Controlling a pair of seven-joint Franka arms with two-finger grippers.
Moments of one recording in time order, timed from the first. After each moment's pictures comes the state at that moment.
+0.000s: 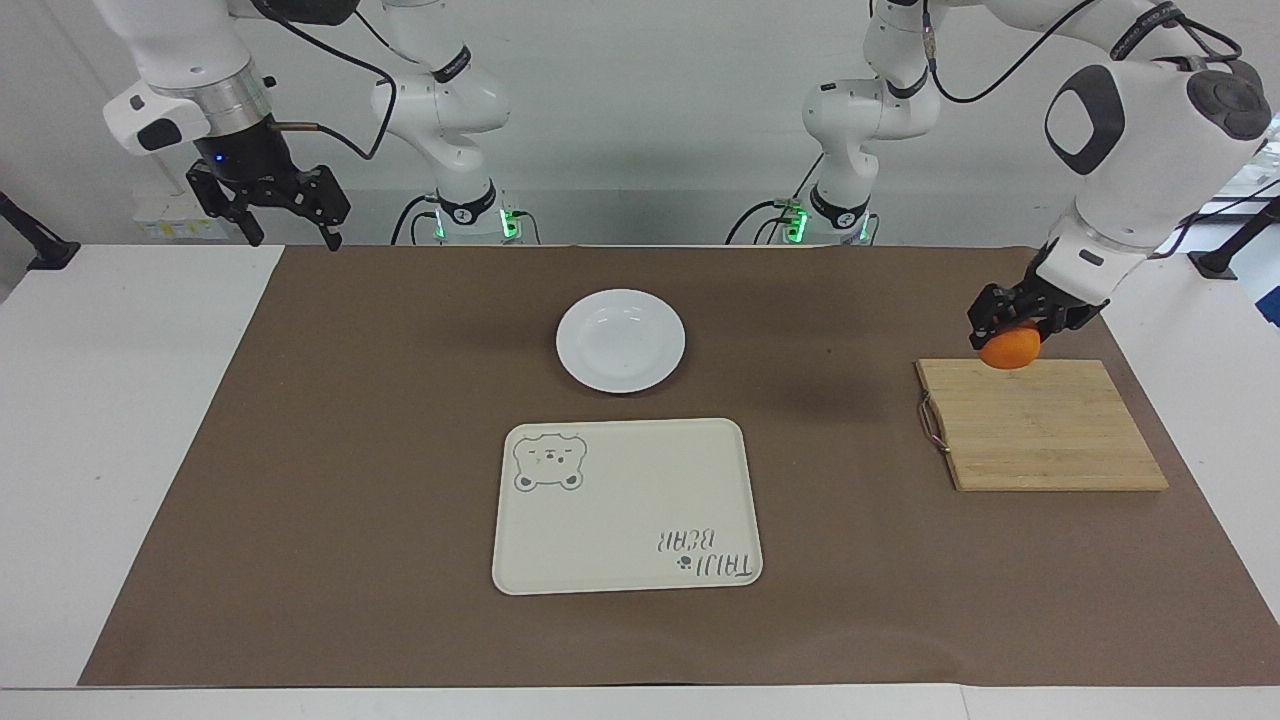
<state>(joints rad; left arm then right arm) -0.04 0.08 0.01 -1.61 -0.04 1.67 0.00 0.08 -0.07 -0.14 -1.59 -0.02 1.54 0.02</state>
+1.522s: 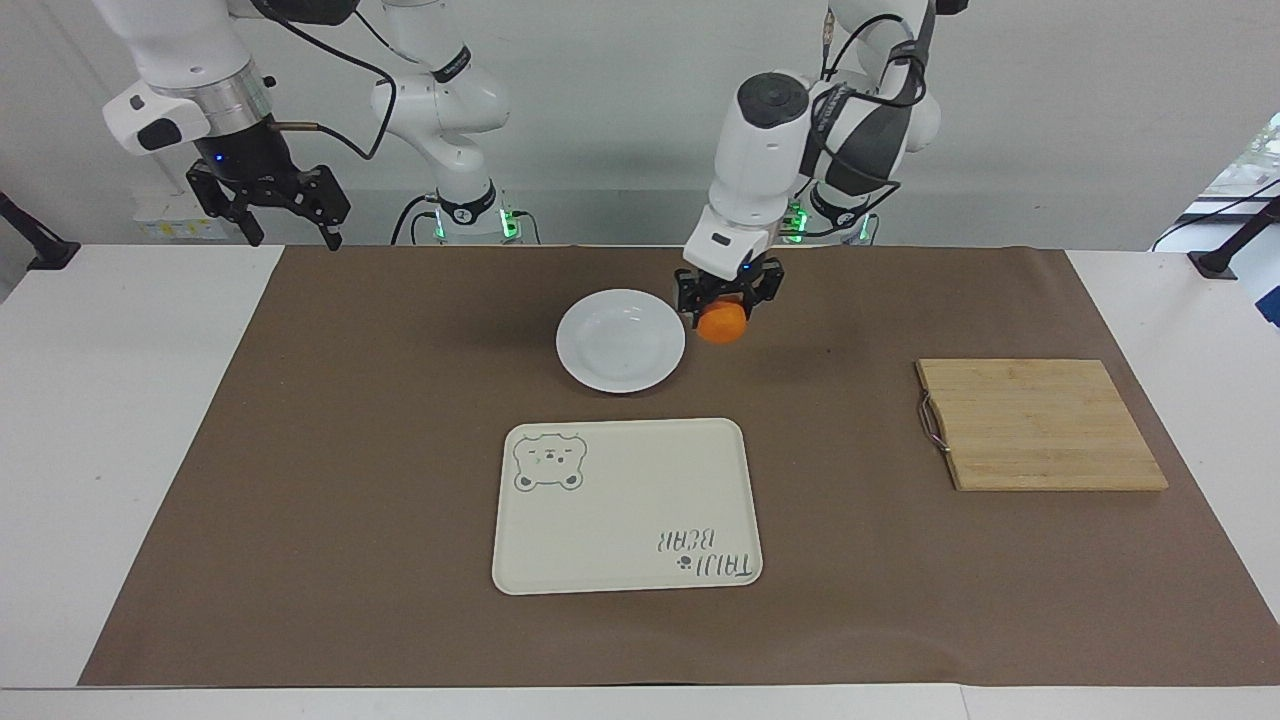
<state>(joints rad) -0.68 0.17 -0.02 -1.76 -0.04 1.96 -0.85 0.08 -0.07 -0.14 -1.59 -0.02 1.54 0.02</state>
